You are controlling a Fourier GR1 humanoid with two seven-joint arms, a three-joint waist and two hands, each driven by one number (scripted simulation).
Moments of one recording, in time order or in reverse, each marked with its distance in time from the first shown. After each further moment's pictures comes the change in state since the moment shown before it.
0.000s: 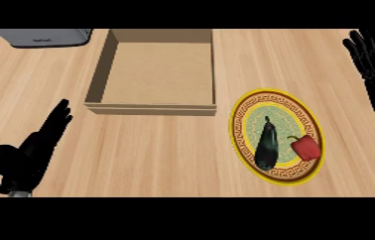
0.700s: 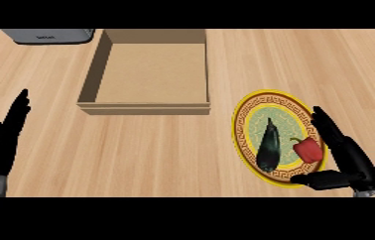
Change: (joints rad) left arm -0.074 0.076 0.105 0.170 -0.152 0.112 -0.015; right arm 0.330 0.090 0.114 0.231 0.082 -0.008 -0.011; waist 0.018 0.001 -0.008
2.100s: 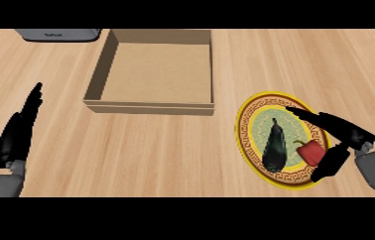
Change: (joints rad) left arm -0.110 -0.087 0.028 0.152 -0.108 -0.024 -0.035; right arm -0.345 -0.180 0.173 0.304 0.332 0.474 0.087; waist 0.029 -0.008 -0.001
